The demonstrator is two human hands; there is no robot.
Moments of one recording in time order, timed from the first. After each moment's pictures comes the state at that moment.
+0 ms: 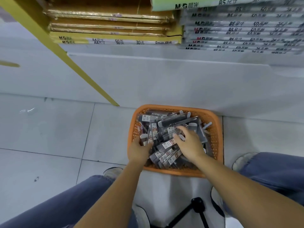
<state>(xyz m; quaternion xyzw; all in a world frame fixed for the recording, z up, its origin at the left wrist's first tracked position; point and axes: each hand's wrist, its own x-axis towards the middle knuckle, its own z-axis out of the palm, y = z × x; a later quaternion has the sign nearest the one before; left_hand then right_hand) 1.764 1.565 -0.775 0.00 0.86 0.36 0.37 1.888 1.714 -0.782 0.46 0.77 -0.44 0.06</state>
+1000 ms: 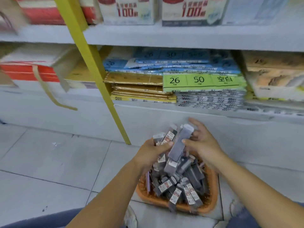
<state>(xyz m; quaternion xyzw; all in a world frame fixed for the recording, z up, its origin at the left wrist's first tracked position) 1.746 1.598 -0.593 0.19 0.64 0.56 0.48 1.874 1.746 -0.577 0.32 0.65 -0.67 -0.16</state>
